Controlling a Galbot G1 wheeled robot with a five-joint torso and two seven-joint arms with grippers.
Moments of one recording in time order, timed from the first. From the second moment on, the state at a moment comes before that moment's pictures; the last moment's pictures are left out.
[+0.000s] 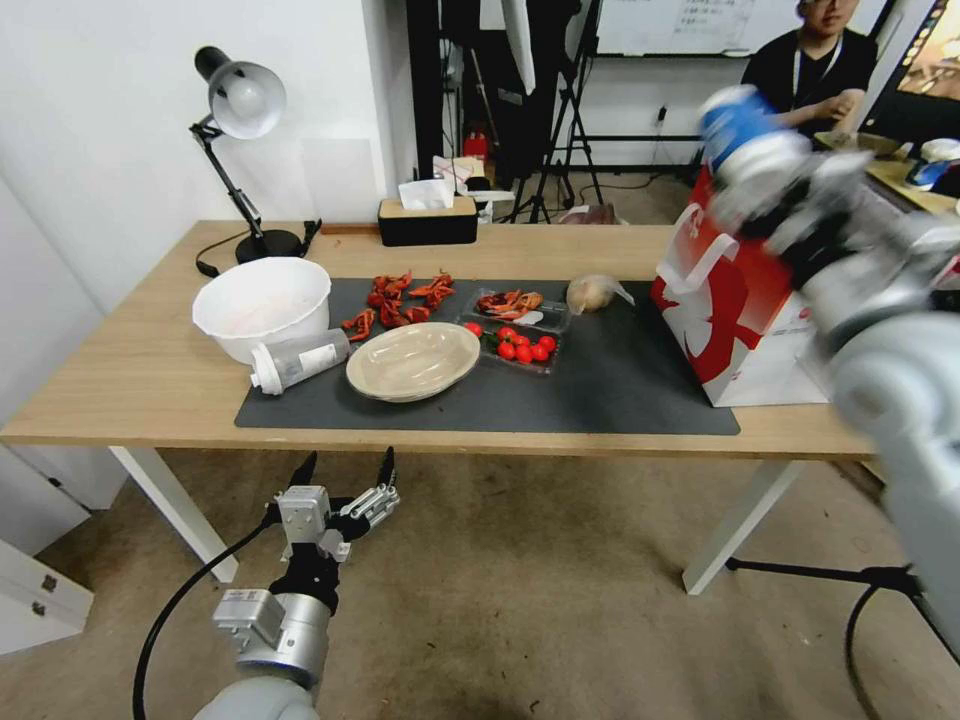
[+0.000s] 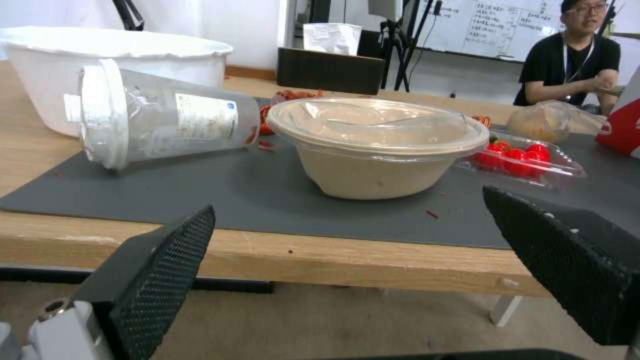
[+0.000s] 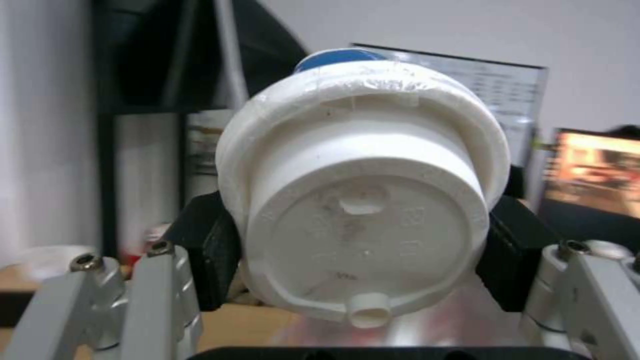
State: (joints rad) left arm 1.78 -1.49 -0.46 -2.28 -0.22 0.05 -0.03; right arm -0.77 0.83 0.53 2.13 0.76 -0.52 0.33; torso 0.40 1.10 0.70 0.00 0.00
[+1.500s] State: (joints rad) left arm 1.78 -1.48 -0.45 -2.27 -0.22 0.04 -0.02; right arm -1.16 0.87 0.56 2.25 0.74 -0.39 0.22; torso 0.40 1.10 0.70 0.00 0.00
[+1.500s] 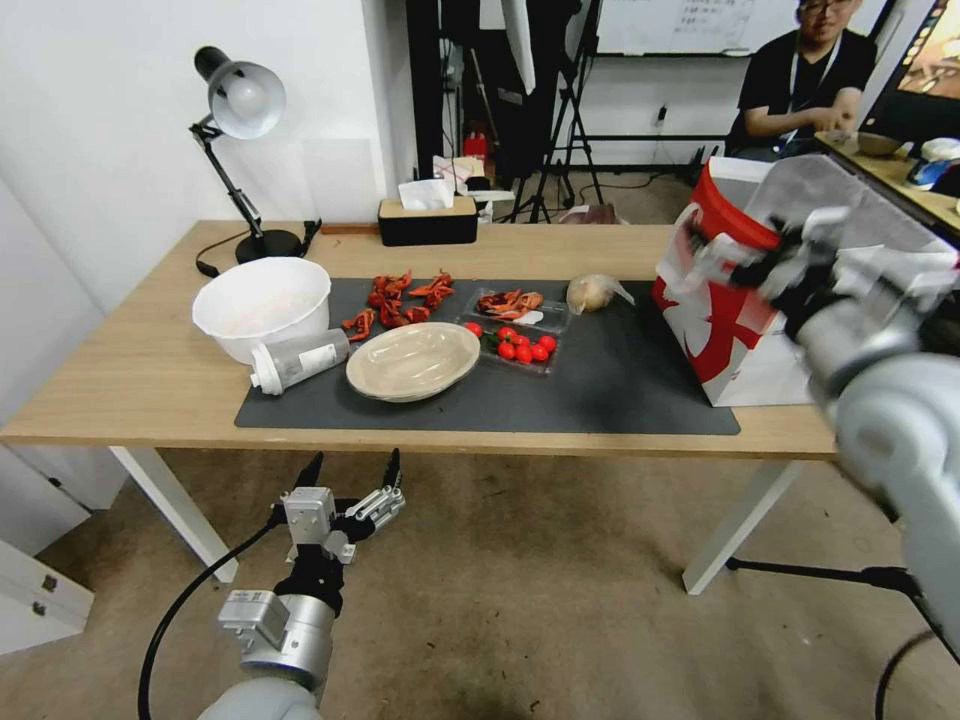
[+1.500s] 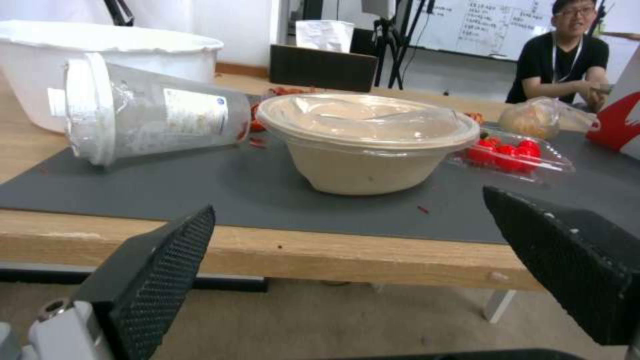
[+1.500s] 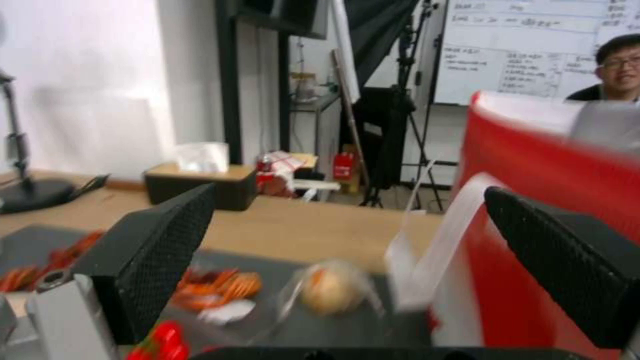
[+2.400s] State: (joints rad) left arm 1.78 -1.48 -0.46 -2.26 -0.24 0.03 -0.01; right arm -1.73 1.21 0.54 2.10 0.37 0.26 0.06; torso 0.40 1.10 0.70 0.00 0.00
